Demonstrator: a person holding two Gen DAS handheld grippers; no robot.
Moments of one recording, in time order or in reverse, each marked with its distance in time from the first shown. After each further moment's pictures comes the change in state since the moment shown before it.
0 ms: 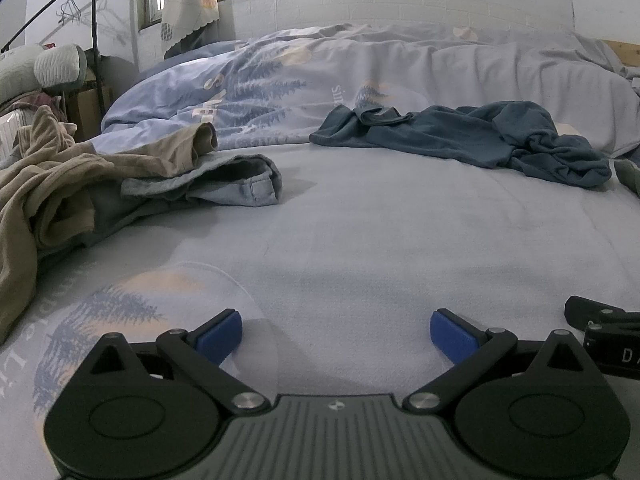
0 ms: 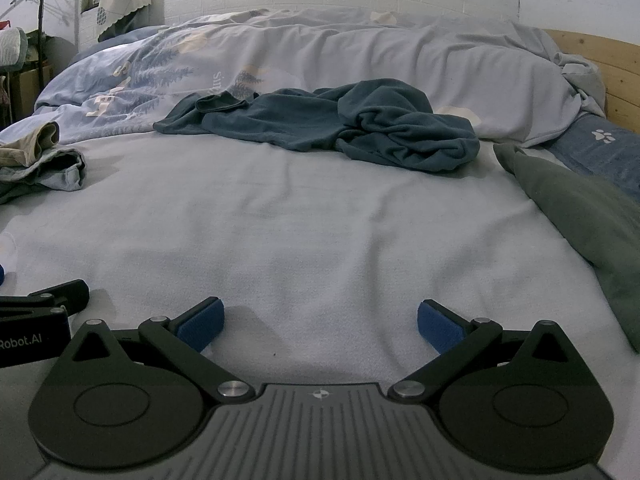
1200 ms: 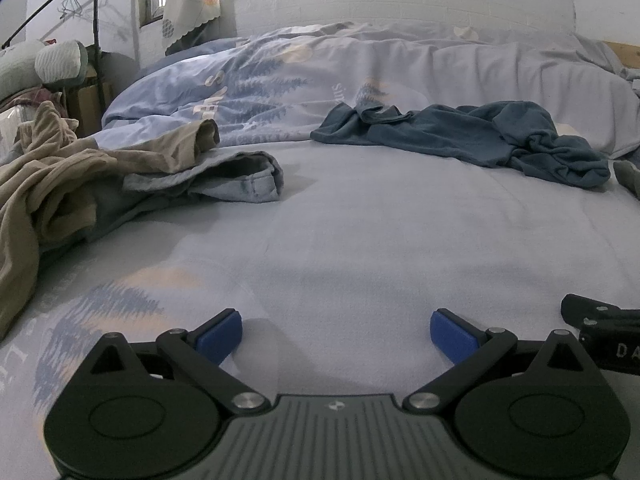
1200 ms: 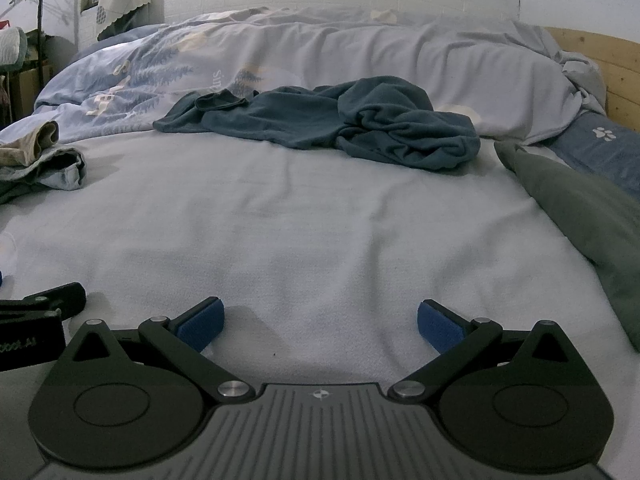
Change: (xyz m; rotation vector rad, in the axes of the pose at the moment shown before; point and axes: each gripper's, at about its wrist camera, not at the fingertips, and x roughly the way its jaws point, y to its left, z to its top) left arm -0.004 0.002 -0.002 -0.011 0.009 -0.005; right arm 0.001 0.000 0.000 -0.001 0.004 -0.001
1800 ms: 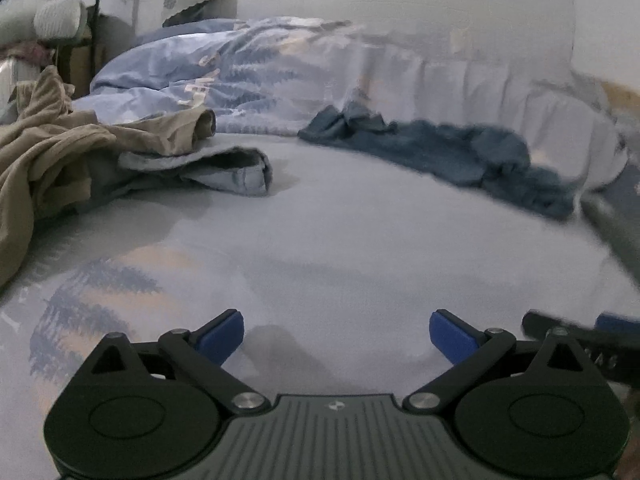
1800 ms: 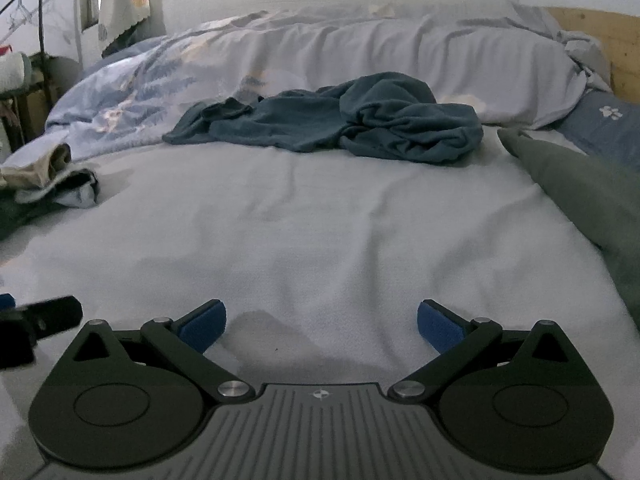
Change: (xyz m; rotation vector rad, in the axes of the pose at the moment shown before) left arm -0.029 0.021 0.009 -0.136 0.011 -0.142; right arm -0.013 -0.018 0.003 0.069 0.011 0.076
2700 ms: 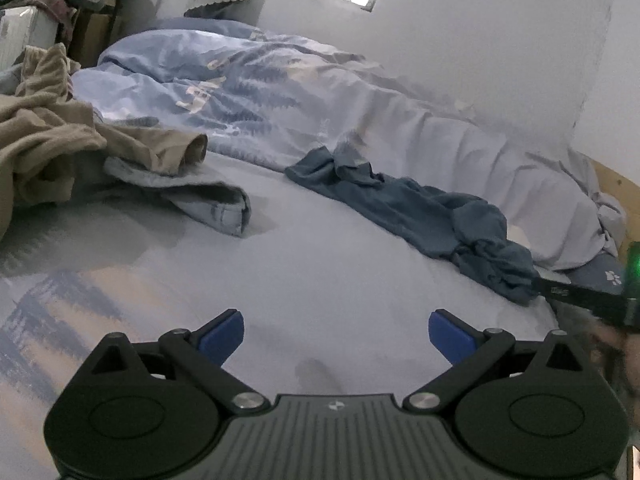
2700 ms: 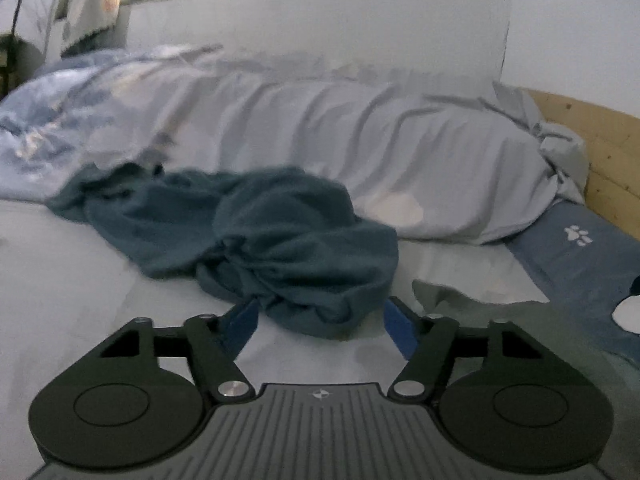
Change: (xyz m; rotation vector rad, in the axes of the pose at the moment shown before) left arm 0.001 0.002 0.031 -0.180 -0.053 -0.096; right arm 0.084 -0.086 0.124 -0.167 -0.109 -0.196
